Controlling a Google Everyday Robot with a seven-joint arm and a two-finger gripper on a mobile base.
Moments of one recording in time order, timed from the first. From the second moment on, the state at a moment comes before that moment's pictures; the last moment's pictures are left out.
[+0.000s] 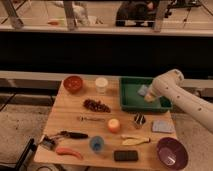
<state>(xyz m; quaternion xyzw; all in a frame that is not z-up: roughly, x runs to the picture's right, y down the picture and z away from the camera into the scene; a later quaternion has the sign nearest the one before) 0.281 0.025 0.857 -0.11 0.02 0.31 0.94</state>
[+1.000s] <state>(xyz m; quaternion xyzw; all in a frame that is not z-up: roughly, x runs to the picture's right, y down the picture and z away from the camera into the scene) 0.276 0.013 0.914 -0.13 -0.06 0.29 0.95</state>
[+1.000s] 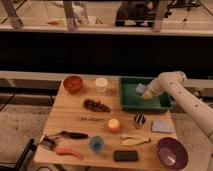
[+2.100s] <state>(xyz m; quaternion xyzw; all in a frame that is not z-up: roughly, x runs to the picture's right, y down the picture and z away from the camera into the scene) 0.251 0.058 0.952 -0.19 -0.08 0.27 0.94</state>
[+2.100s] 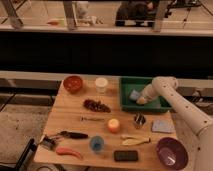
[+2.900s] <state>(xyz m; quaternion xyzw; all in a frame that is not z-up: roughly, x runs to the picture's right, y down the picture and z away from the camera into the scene) 0.265 0.055 0.963 -0.18 -0.07 0.29 0.94</state>
